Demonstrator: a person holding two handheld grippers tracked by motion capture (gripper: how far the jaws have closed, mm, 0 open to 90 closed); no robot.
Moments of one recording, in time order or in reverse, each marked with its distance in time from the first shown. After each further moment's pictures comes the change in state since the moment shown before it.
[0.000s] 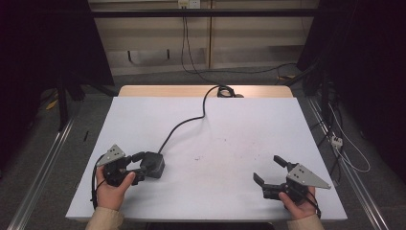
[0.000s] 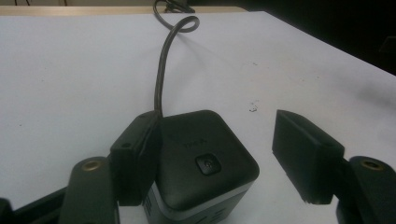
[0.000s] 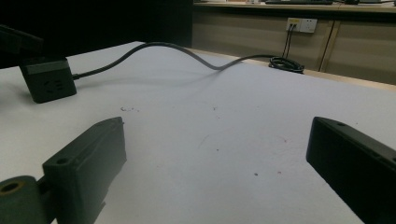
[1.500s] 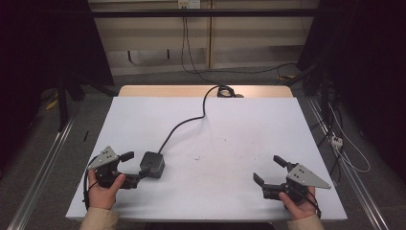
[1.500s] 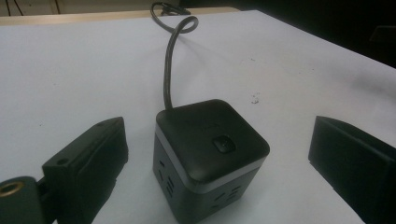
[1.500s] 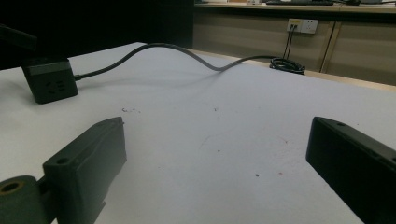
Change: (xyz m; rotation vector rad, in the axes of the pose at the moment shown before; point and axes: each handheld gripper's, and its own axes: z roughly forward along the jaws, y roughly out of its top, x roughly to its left) left arm 0.015 -0.006 -0.015 -0.007 -0.032 0.050; right arm 0.000 0.000 0.000 -0.003 0.003 0.001
